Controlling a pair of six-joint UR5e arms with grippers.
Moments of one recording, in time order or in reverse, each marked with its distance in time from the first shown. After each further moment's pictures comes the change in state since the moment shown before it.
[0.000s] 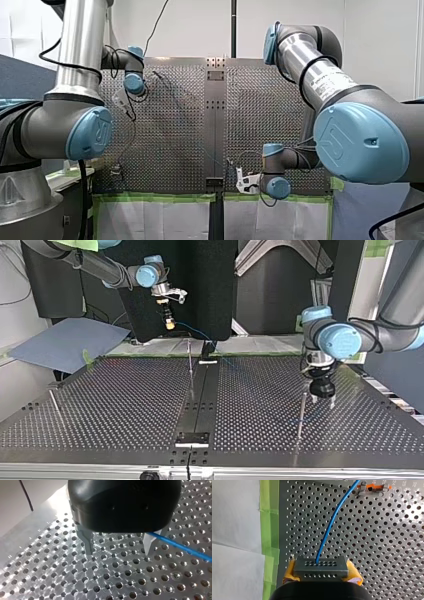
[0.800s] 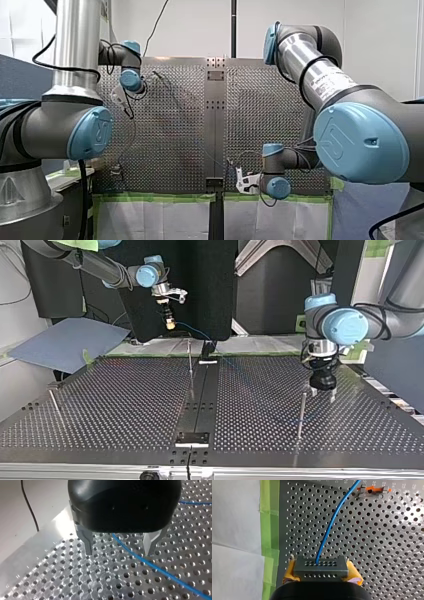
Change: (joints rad) left arm 0.003 0.088 -0.077 -0.001 0.047 0.013; right arm 0.000 0.000 0.000 0.000 -0.007 -0.005
